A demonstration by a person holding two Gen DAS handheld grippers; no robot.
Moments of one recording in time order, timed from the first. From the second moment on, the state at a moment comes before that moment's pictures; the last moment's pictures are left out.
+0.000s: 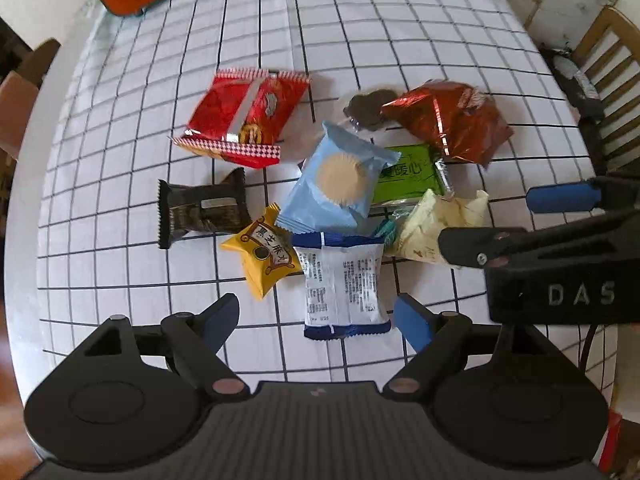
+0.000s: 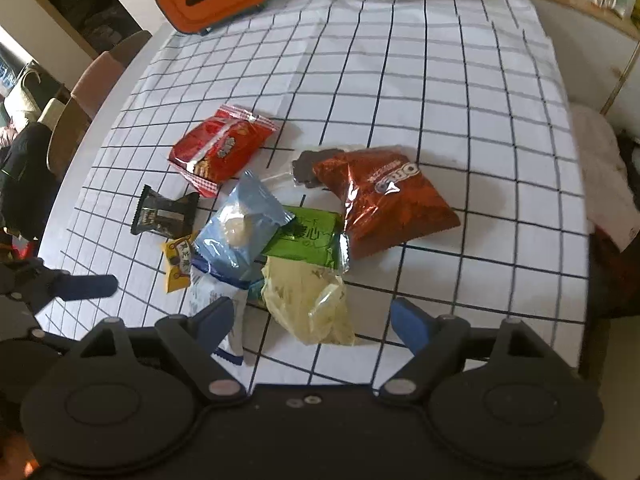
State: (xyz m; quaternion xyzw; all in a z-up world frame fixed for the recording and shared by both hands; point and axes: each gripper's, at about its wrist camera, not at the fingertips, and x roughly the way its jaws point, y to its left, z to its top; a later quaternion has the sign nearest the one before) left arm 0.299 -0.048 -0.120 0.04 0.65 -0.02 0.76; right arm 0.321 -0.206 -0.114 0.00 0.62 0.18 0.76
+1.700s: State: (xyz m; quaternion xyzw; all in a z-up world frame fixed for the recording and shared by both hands) left arm 0.318 -0.031 -0.134 -0.03 0.64 -0.02 0.77; right arm 0.305 -0.249 -0.121 0.10 0.62 0.16 0.77
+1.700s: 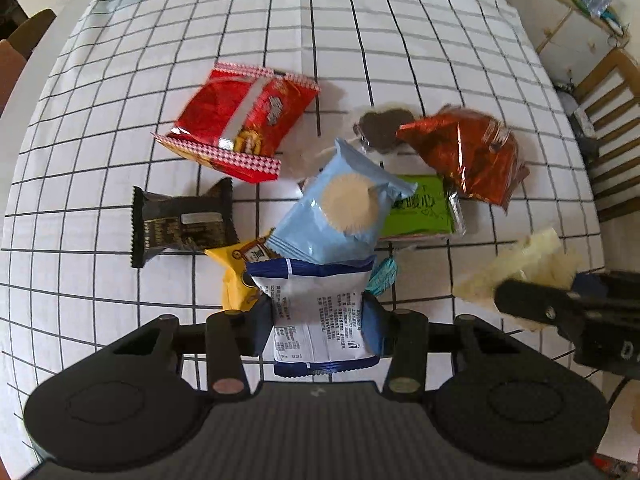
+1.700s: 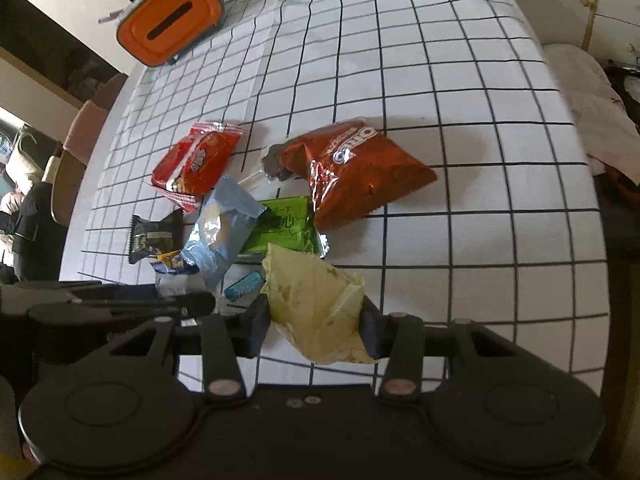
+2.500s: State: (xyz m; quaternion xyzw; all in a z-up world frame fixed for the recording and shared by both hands) left arm 0.220 -0.033 -0.024 0.00 0.58 -0.08 0.81; right arm 0.193 -0.260 -0.008 0.07 0.56 0.20 0.80
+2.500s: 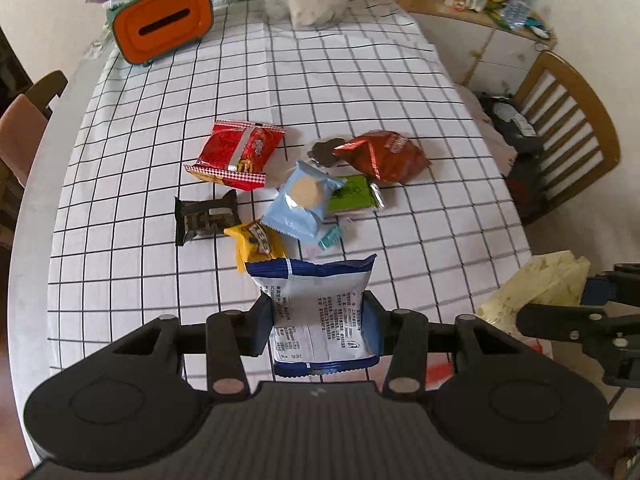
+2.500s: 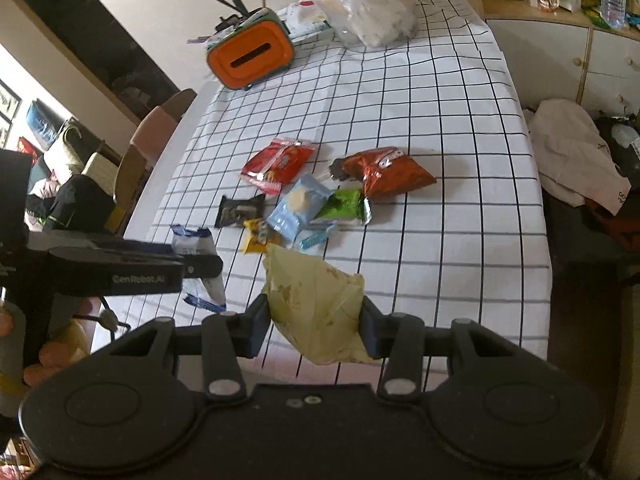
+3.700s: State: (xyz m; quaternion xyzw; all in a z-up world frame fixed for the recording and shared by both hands) left arm 0.077 -0.083 -0.095 0.15 0.65 -0.12 0.74; right arm 0.061 -0.195 -0.106 -0.11 0.64 0.24 0.72
